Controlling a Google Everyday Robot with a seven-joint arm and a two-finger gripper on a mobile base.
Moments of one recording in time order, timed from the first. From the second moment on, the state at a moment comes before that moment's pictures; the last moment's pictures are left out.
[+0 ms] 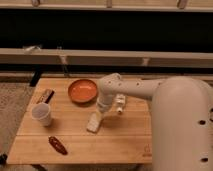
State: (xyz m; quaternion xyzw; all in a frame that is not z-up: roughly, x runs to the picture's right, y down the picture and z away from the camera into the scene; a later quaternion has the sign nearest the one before) arm -0.024 0.165 0.848 -0.05 -0.41 -0.84 0.35
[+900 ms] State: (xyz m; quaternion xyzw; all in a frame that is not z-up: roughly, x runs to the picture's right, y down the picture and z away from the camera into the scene) arm -0.015 0.143 0.864 -0.07 -0.40 -0.84 0.35
